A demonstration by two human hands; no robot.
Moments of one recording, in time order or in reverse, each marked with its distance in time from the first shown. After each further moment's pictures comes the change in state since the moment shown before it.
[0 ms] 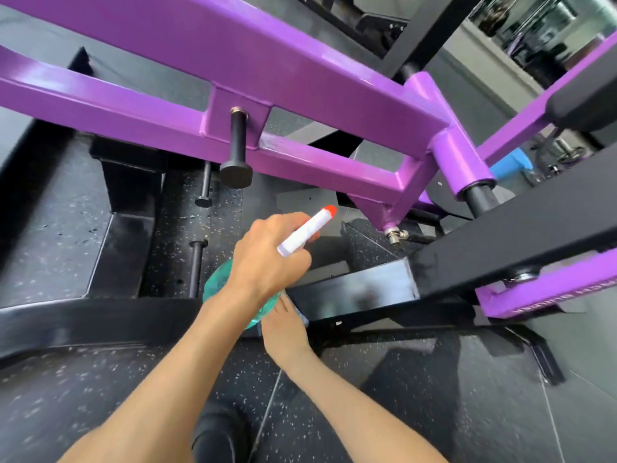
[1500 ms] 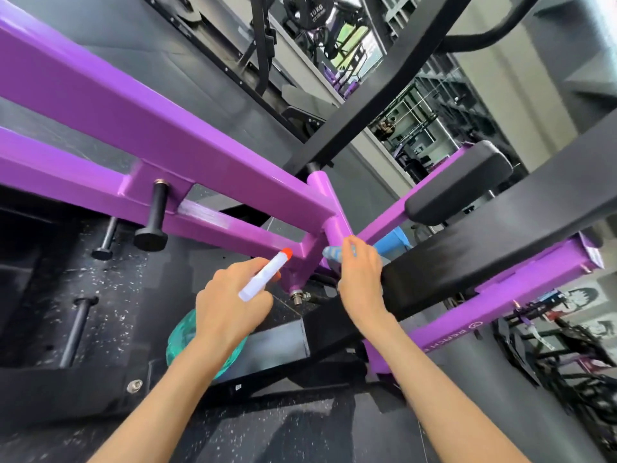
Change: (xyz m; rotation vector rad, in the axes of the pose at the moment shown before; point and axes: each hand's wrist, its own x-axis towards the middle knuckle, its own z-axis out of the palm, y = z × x) left_hand -0.005 0.071 0.022 -0.213 0.130 0.008; right_hand -0.043 0.273 -0.166 0.098 0.271 0.576
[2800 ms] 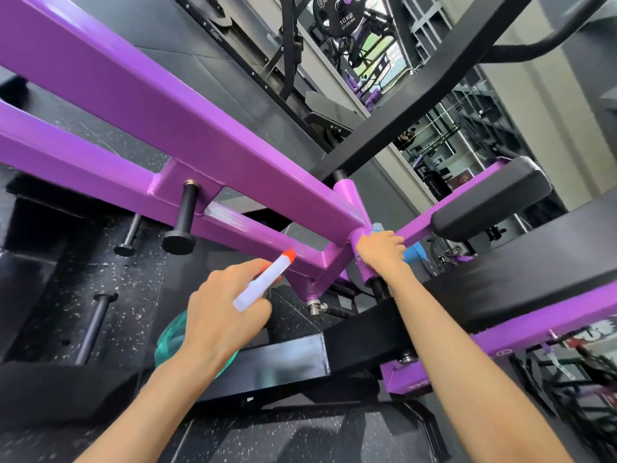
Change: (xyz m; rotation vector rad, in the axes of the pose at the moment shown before) left_hand 0.002 -0.018 -0.028 -0.062 0.062 -0.015; right_hand 0.097 -0.017 -0.010 0.103 -0.398 0.498
